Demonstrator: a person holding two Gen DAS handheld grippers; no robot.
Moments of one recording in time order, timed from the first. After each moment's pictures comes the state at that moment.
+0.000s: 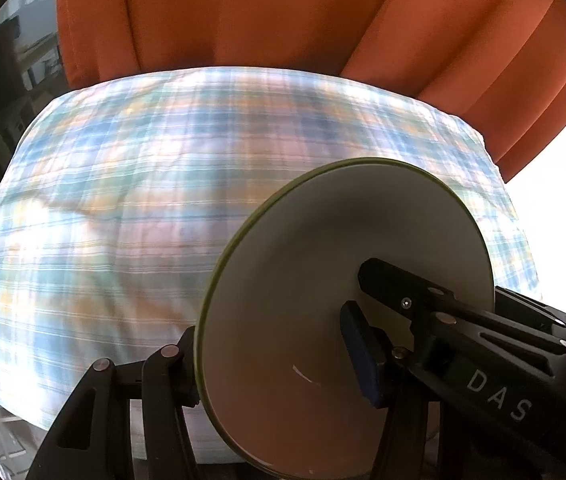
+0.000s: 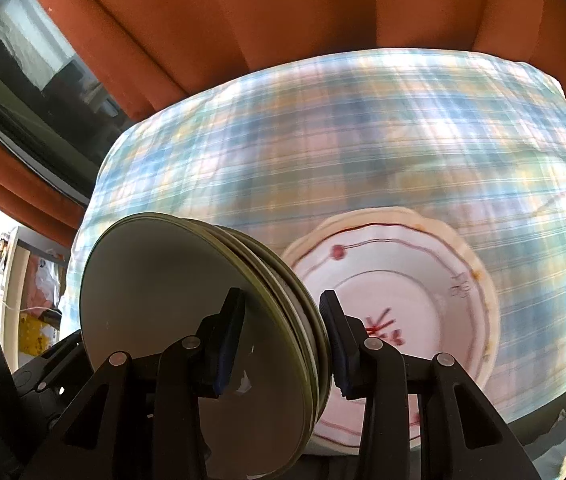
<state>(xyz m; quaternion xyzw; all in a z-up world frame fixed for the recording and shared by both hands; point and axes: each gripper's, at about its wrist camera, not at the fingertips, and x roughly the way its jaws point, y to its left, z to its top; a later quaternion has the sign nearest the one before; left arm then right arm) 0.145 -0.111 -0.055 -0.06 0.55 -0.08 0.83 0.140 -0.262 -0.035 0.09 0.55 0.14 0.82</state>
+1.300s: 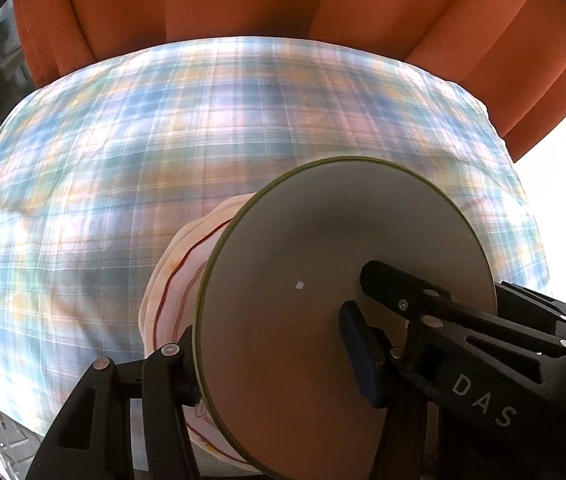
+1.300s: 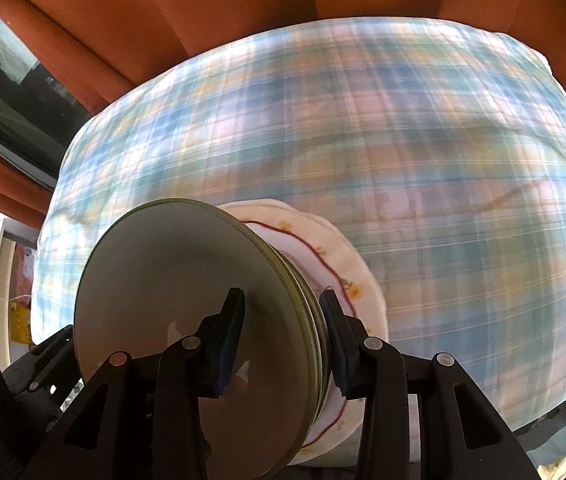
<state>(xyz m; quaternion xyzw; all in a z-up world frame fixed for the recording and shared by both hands) 0.170 -0.208 -0.090 -0.05 0.58 -0.07 0.81 0.170 -0.354 -0.074 0.08 0.59 0.13 0.79</state>
